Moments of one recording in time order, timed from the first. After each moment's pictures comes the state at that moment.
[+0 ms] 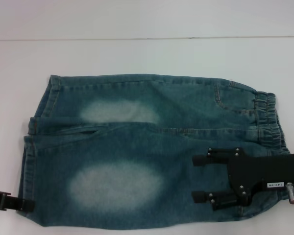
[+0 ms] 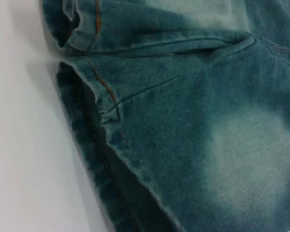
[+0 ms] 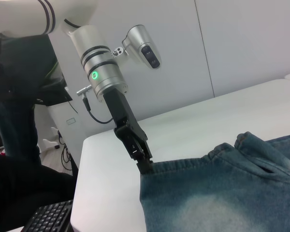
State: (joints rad) left arm -0.44 -2.10 0.50 1.09 2.69 1.87 -2.18; right arm 0.54 2.08 -0.59 -0.50 -2.22 -1.76 1.14
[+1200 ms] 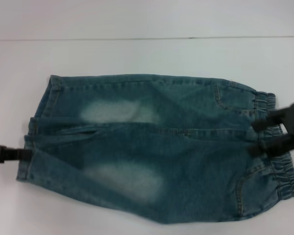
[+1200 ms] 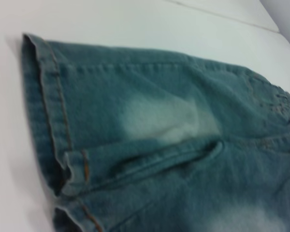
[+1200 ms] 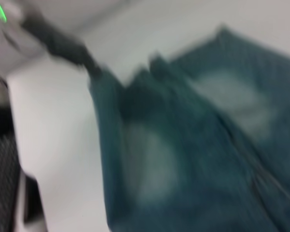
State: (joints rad) left arm -0.49 -2.04 0.43 1.04 2.52 1.82 -2.11; right arm 0.60 2.03 -0.69 -1.16 -2.35 -1.99 1.96
